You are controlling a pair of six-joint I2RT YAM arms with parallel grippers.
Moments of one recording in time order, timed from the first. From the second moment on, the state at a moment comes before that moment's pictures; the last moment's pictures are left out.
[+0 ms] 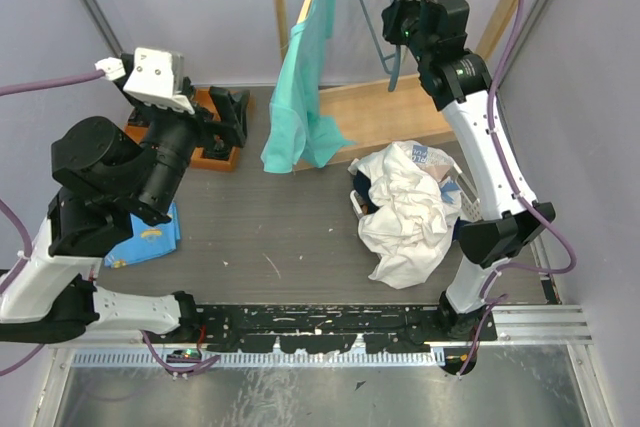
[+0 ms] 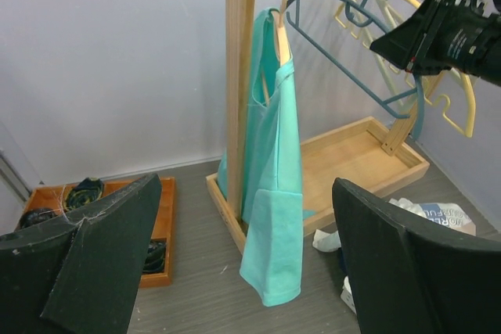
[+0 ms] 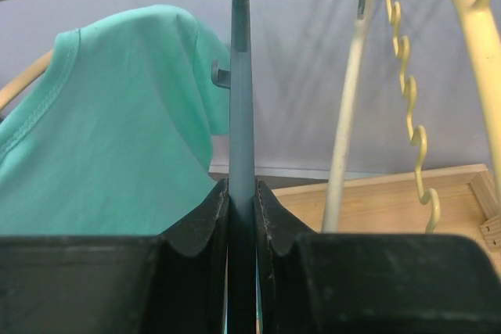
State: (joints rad) left arm -1.23 1.13 1.83 -0.49 -0.94 0.14; right arm 0.35 1.75 2.17 -0.45 0.16 0.22
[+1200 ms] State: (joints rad) left arm -1.23 1.21 2.02 -0.64 -1.00 0.15; right arm 0.61 1.62 2.21 -0.45 0.17 0.21
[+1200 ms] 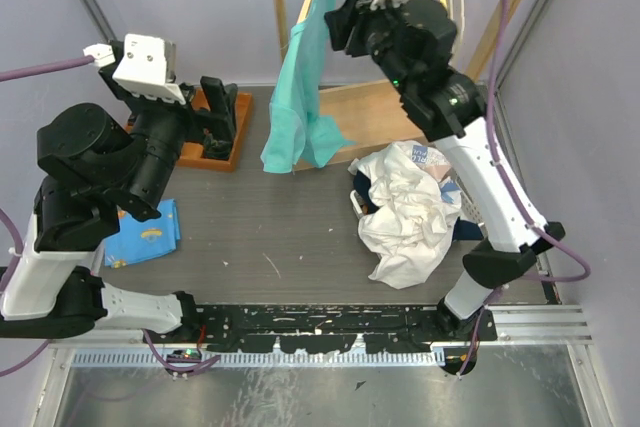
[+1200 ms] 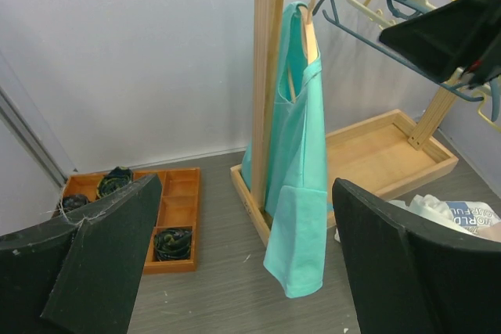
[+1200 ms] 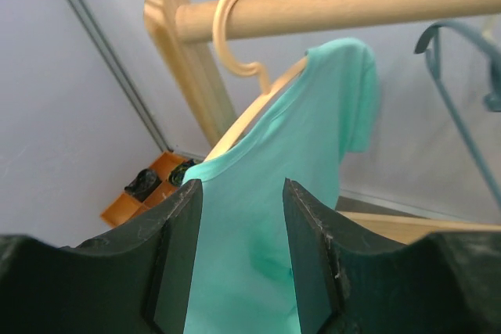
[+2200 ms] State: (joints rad) left arm -1.23 1.05 1.92 -0.68 -1.00 0.05; right arm 0.89 1.89 2.42 -0.55 0.66 0.32
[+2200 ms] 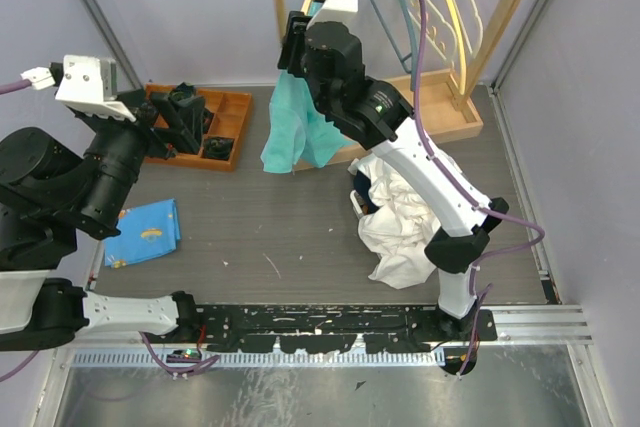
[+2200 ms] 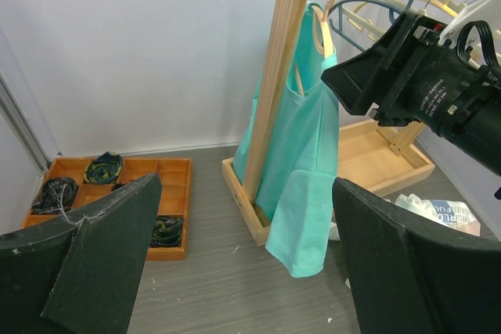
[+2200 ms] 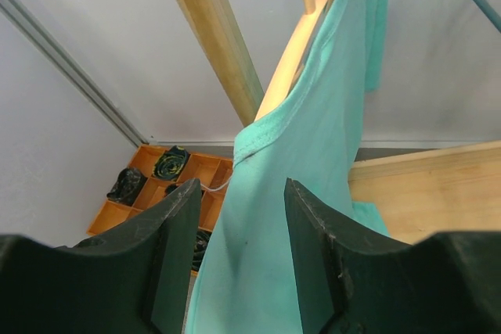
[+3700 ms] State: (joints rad) left arm -1.23 1.03 1.85 -0.63 -0.99 0.08; right arm 0.77 1.89 2.41 -0.68 0.59 0.29
